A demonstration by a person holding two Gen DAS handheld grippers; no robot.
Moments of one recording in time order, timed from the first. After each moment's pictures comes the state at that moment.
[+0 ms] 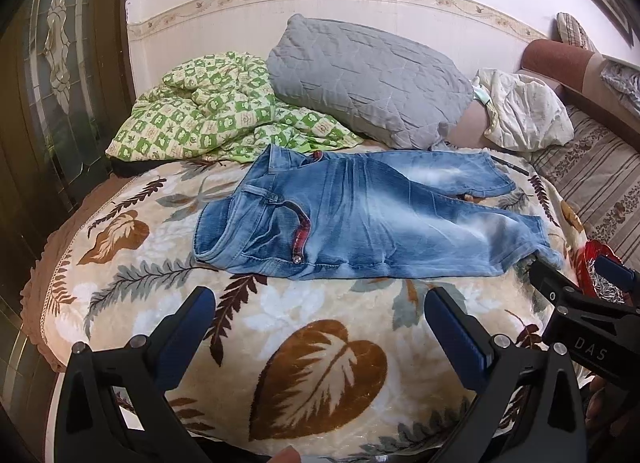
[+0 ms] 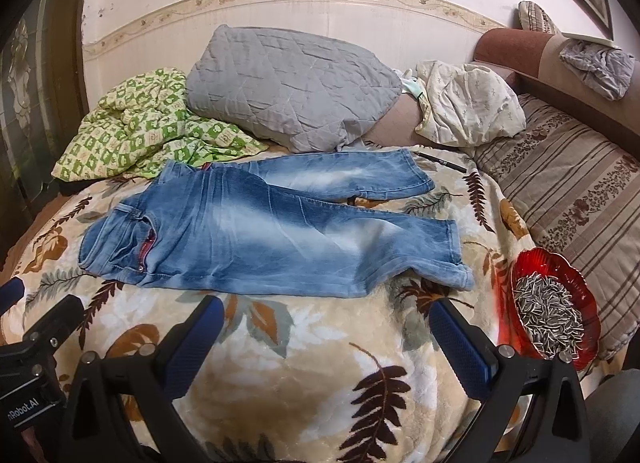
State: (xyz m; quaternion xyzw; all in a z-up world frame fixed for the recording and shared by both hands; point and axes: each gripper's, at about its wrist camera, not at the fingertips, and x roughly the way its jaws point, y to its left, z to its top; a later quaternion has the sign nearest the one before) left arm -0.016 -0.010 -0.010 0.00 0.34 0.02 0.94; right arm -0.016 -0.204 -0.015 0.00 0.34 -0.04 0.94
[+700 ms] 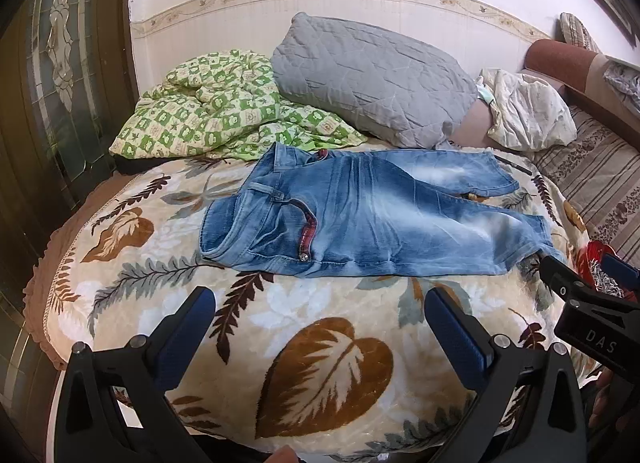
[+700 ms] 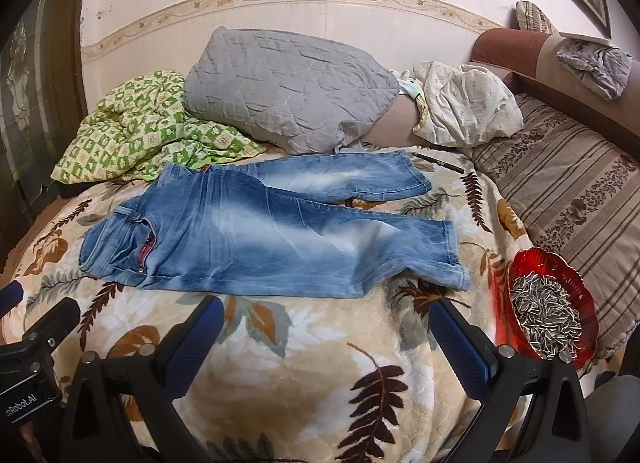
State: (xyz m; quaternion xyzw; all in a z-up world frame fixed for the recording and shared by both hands) left arm -0.017 -0.003 -0.009 -0.01 0.34 0.03 0.94; right arm -0.018 -0.206 -0.012 0.01 0.34 -0.04 0.94
